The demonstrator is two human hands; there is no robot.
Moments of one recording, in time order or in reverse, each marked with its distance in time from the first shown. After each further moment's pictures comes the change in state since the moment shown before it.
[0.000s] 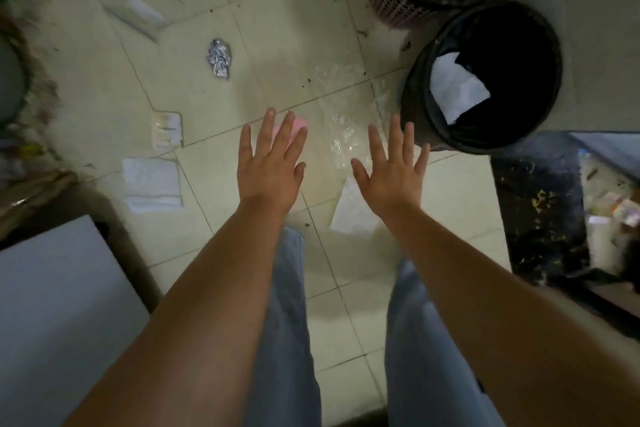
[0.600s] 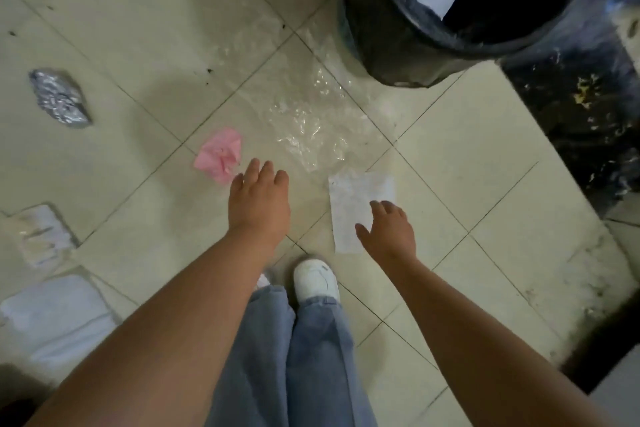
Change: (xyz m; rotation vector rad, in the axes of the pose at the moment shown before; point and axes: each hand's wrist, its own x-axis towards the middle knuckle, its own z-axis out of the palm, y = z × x) left_hand 0.142 0.063 0.176 0.092 -0.146 0.328; right_hand 0.067 0.054 0.250 0.488 -0.231 0.491
